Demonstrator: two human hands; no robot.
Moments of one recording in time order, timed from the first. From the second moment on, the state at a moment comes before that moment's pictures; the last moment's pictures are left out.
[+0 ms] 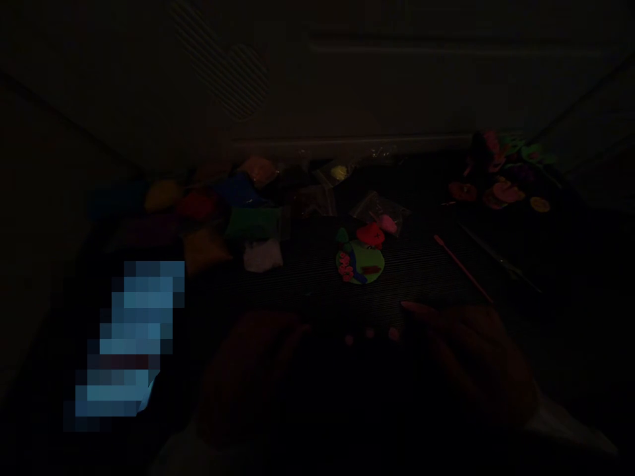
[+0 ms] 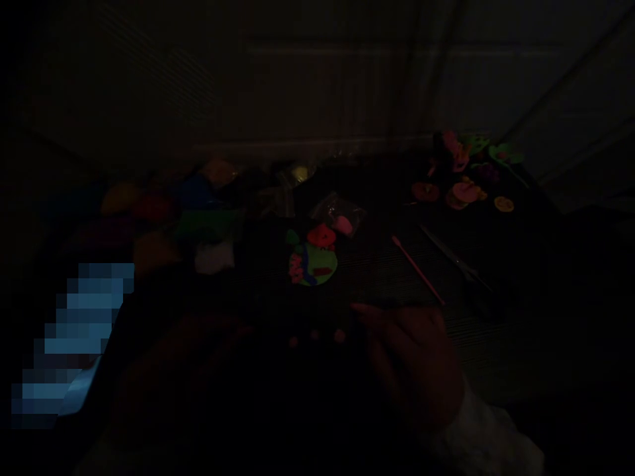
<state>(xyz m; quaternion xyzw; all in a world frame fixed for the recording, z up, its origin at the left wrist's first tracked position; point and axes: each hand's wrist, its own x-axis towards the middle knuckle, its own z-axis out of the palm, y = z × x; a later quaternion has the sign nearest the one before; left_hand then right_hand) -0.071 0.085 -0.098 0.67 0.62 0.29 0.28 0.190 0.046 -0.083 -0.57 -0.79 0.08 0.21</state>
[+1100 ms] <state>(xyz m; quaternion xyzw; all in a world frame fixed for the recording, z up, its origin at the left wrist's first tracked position) -0.042 0.058 -0.089 0.88 0.44 0.19 0.01 0.173 0.057 -0.081 -0.56 -0.81 0.09 0.18</state>
